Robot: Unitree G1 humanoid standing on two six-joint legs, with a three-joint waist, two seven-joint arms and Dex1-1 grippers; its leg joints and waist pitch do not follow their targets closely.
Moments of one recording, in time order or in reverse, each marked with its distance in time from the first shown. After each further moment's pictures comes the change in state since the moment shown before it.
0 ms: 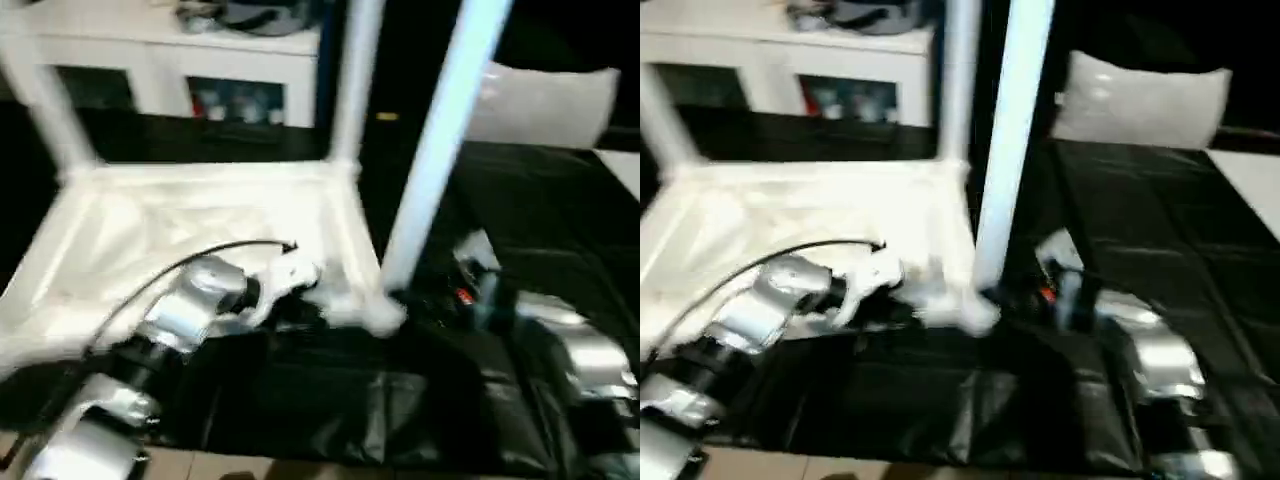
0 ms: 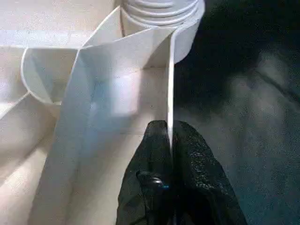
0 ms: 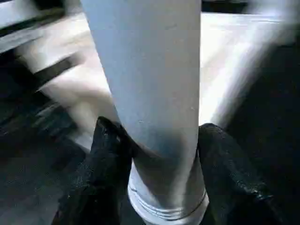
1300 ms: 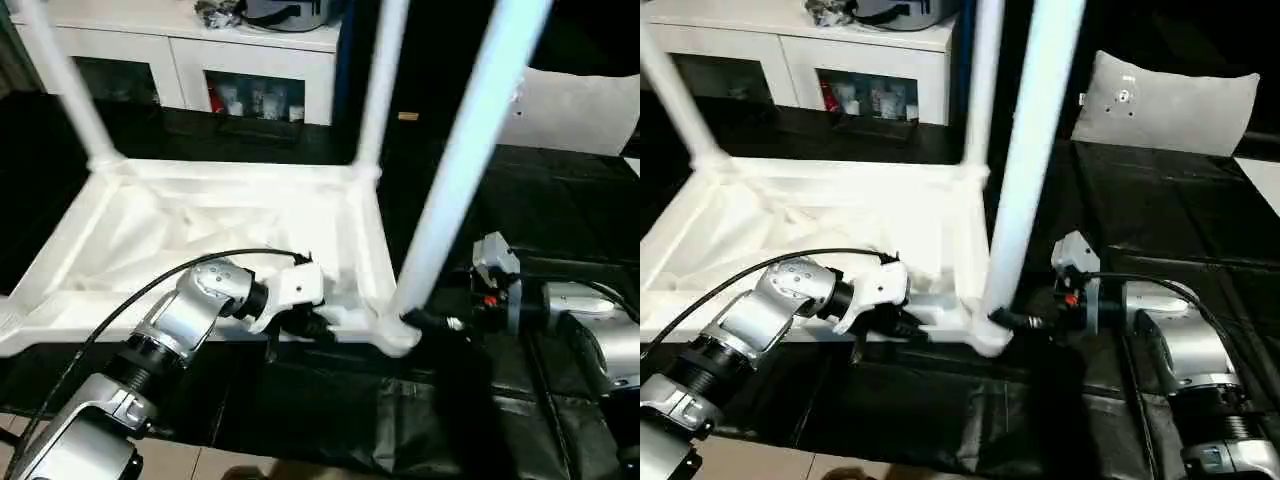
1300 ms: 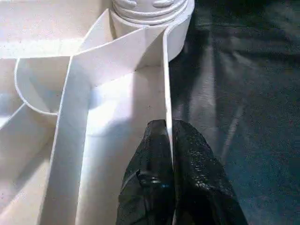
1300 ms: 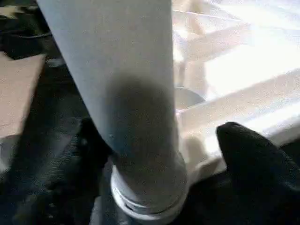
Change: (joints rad) left arm 0.012 0.143 -0.108 -0.027 -0.036 -0.257 -0.299; right arm 0.024 -0.267 0.093 0.016 0.057 -0.157 0.549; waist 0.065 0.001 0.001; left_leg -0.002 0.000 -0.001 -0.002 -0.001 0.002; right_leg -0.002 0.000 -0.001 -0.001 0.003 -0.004
